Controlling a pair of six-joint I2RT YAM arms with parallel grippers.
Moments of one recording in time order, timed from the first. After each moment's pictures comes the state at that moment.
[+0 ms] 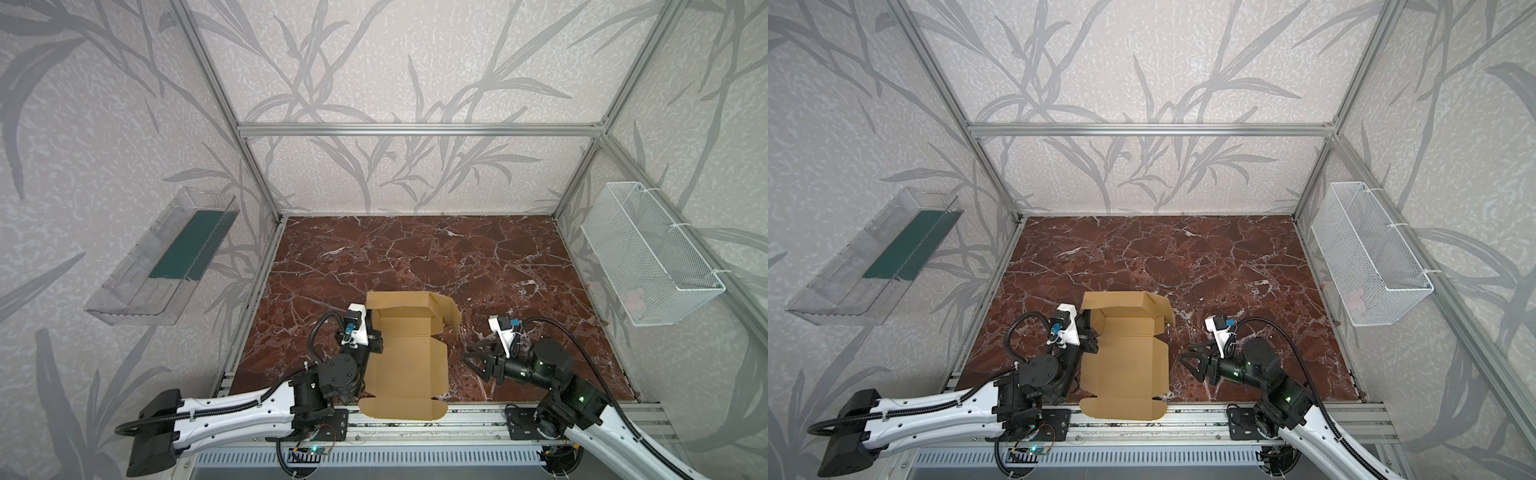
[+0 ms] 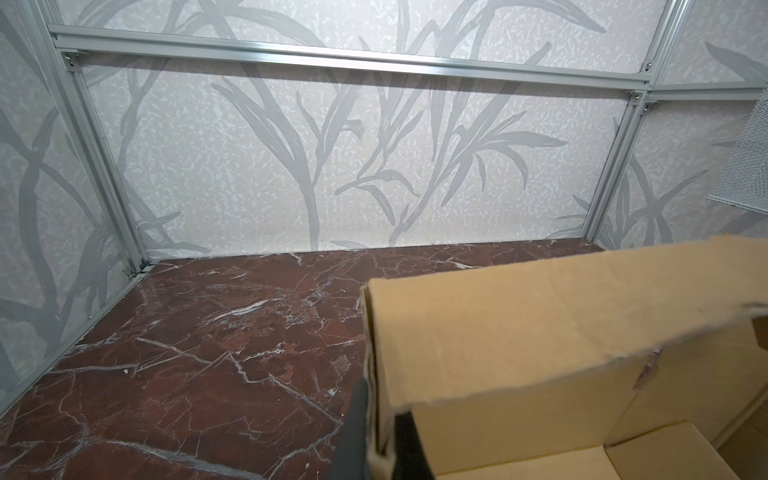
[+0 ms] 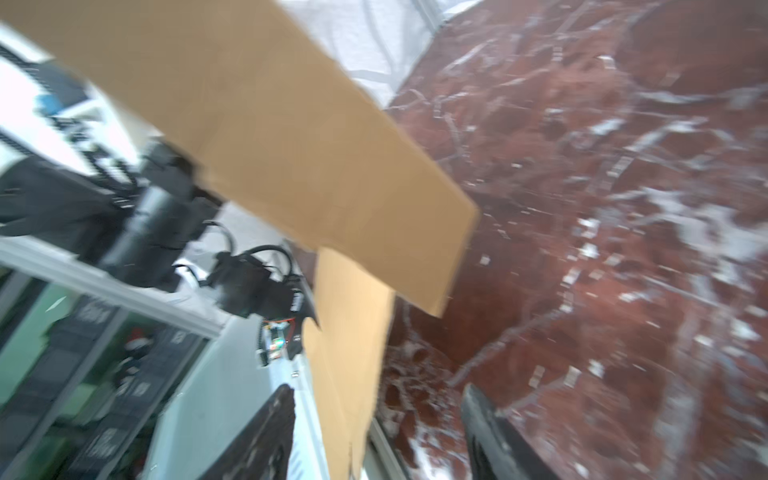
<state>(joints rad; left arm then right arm) -1.26 0.67 0.27 0.40 -1.10 -0.07 0.72 0.28 0.16 -0.11 -0.49 0.68</state>
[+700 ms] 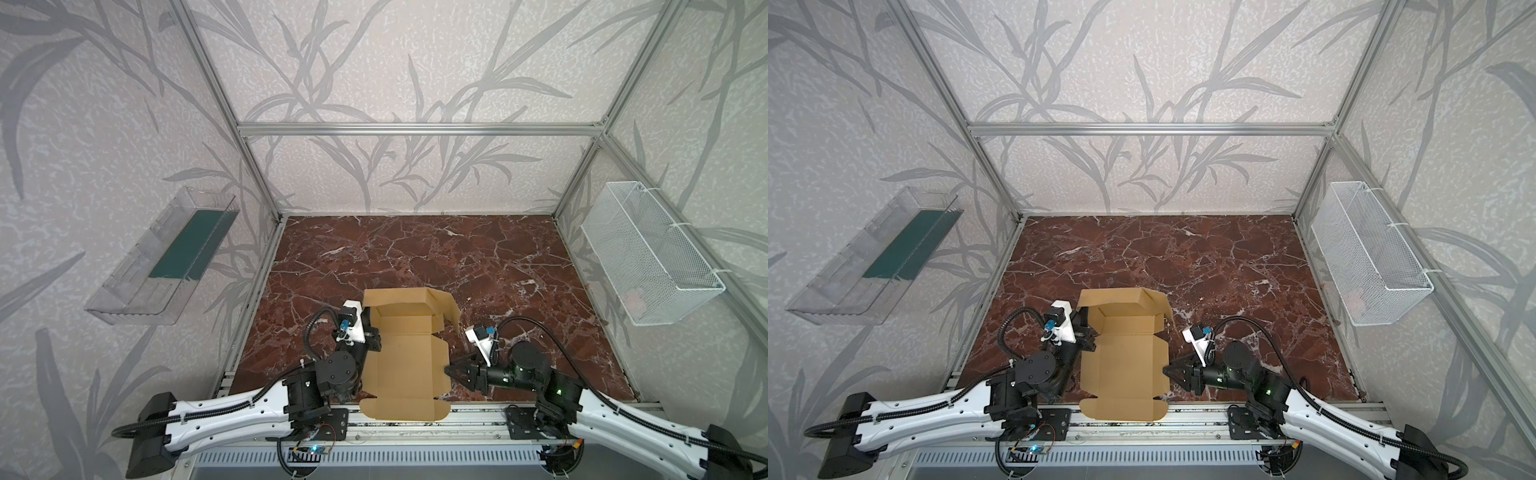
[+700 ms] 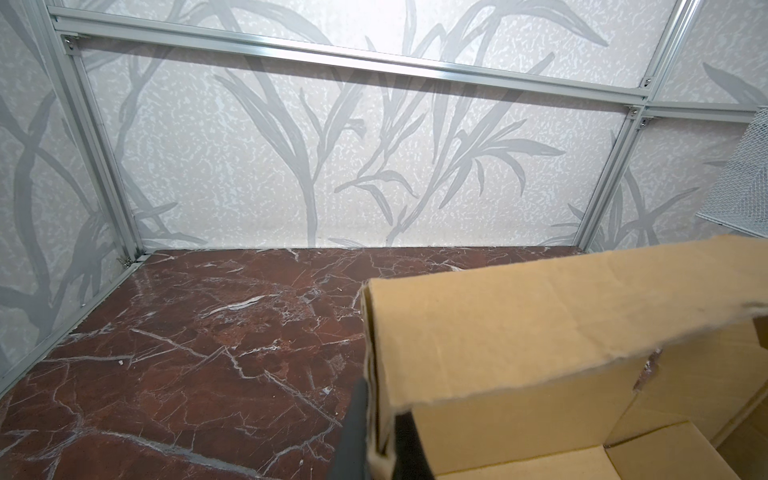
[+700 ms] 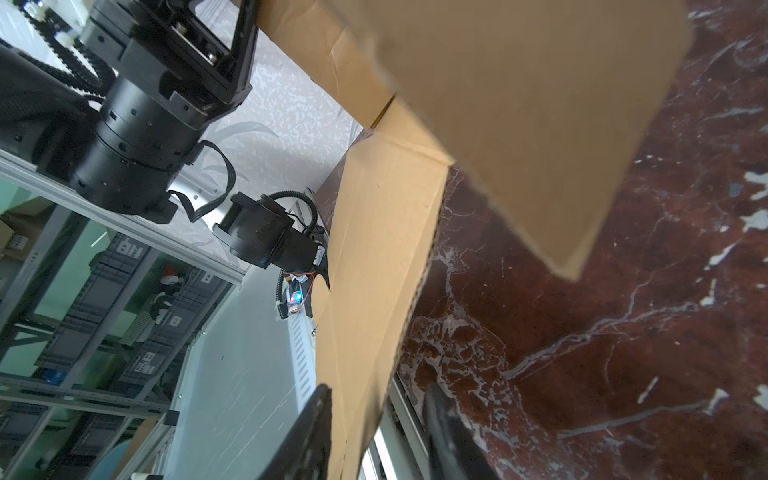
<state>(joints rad) -1.26 0.63 0.33 0.28 -1.09 -0.15 0.94 0.55 0.09 0.19 -0.40 0.69</state>
